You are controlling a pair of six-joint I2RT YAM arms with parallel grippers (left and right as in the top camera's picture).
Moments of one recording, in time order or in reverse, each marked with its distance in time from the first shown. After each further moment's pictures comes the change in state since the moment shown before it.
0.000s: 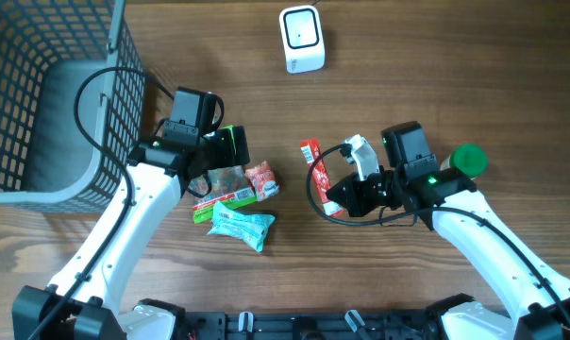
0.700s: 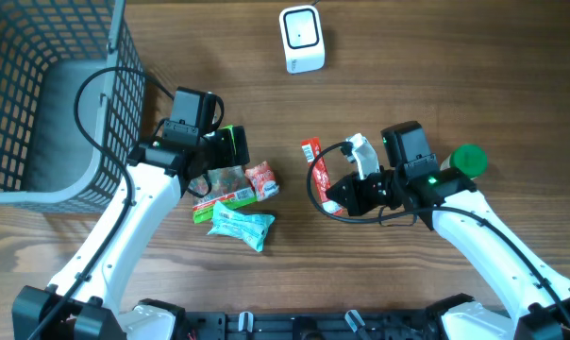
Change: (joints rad) left arm 0.000 0.000 0.000 0.000 0.000 0.000; right arm 0.000 0.000 0.000 0.008 -0.003 0.038
